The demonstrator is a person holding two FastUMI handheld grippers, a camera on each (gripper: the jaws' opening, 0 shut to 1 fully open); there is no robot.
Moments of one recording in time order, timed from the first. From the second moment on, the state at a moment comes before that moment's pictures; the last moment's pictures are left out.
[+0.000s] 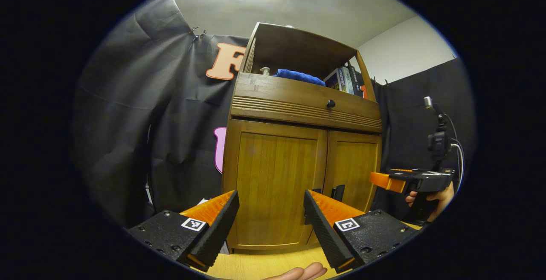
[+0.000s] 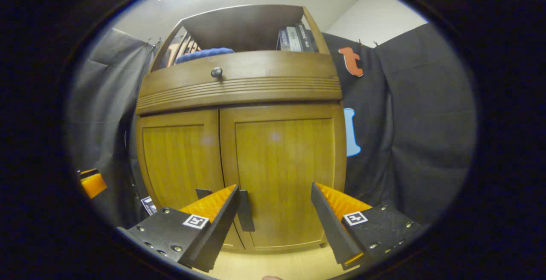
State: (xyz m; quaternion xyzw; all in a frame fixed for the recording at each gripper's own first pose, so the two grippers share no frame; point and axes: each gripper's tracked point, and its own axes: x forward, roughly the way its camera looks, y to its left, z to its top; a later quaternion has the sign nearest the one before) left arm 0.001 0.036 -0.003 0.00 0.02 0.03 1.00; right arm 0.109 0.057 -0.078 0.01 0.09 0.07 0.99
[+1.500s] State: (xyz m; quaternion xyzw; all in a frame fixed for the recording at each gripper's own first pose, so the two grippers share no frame) left arm 0.003 0.064 0.002 0.01 0.00 0.08 1.00; right arm 0.143 0.120 -0.172 0.01 0.16 0.19 0.97
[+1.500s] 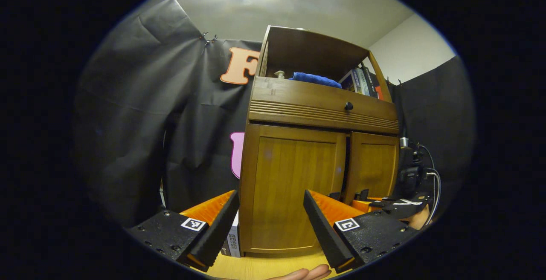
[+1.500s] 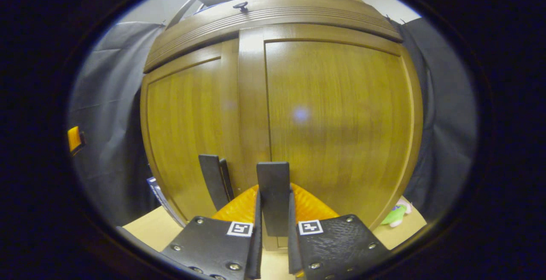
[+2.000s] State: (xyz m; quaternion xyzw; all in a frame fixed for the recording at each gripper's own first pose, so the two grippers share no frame) left arm -0.003 0.052 0.005 0.02 0.00 0.08 1.00; right arm 0.094 0.086 -0.159 0.01 0.16 0.21 0.96
